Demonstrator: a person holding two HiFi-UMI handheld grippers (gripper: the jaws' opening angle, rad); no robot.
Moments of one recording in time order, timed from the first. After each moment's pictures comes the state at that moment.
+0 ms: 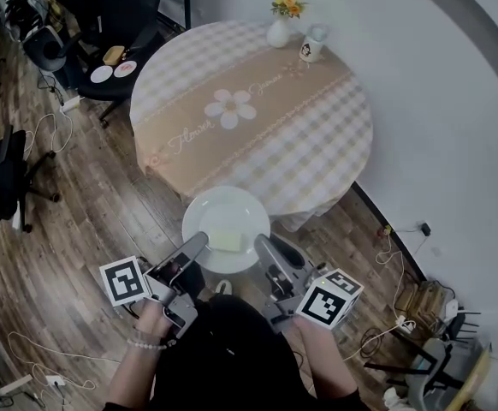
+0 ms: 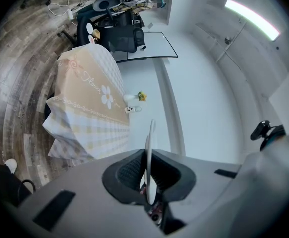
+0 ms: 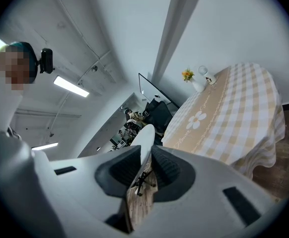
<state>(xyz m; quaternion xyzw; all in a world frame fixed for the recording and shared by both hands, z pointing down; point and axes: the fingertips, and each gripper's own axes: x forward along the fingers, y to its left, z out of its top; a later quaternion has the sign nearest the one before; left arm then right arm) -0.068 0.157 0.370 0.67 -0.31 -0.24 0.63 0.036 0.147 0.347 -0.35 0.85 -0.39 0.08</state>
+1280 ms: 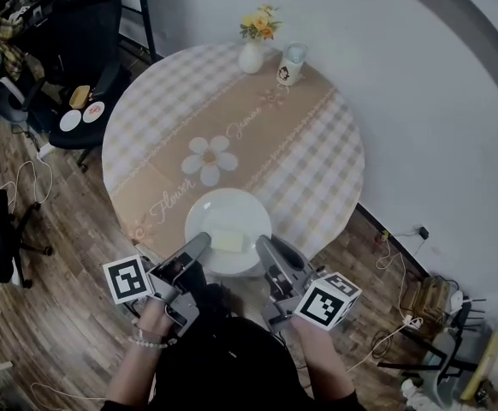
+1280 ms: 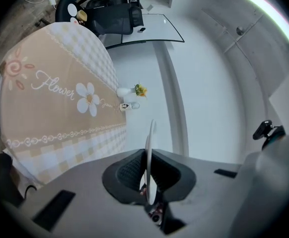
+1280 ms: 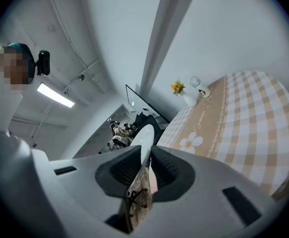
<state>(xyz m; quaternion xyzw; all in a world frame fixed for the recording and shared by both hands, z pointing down) -0.056 -0.042 0.365 0.70 -0.25 -0.19 0.64 0.047 -0.035 0.343 -0.43 0.81 -0.39 0.12</state>
